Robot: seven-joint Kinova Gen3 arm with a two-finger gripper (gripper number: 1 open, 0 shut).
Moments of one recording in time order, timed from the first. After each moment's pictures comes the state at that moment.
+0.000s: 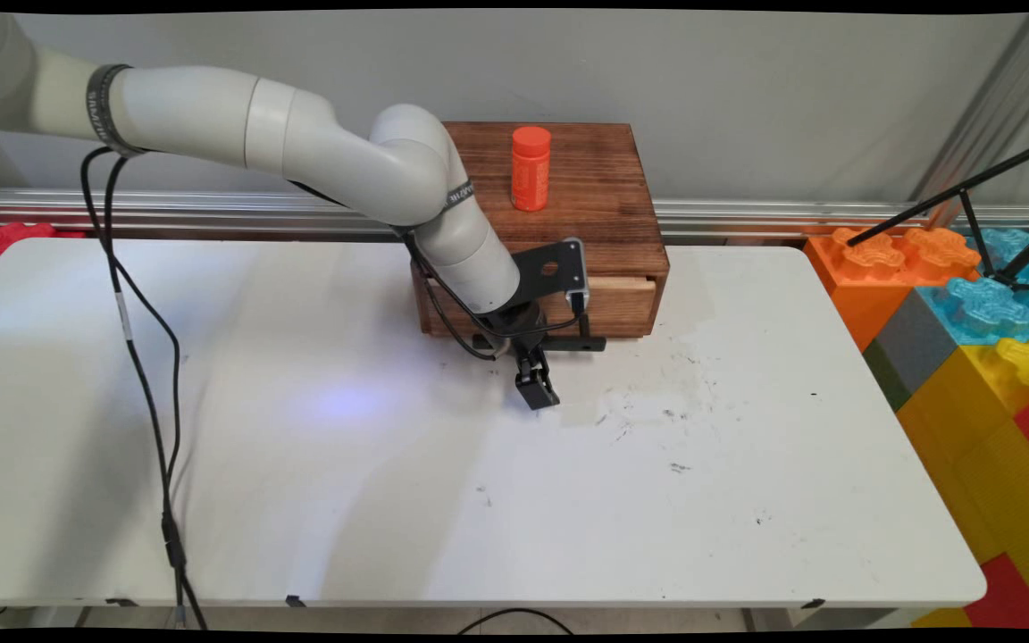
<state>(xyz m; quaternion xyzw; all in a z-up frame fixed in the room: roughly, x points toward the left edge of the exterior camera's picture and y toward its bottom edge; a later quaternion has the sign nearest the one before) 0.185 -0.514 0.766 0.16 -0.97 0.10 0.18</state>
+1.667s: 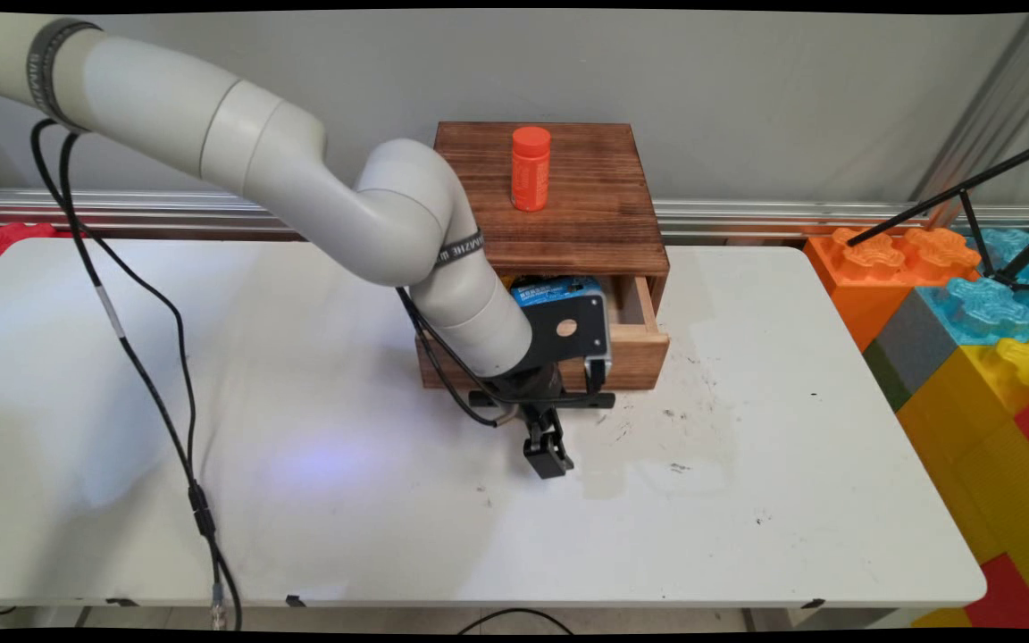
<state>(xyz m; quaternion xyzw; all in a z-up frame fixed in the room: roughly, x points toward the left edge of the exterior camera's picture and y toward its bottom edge) 0.144 -0.426 0.783 0.13 -0.97 0.09 0.18</state>
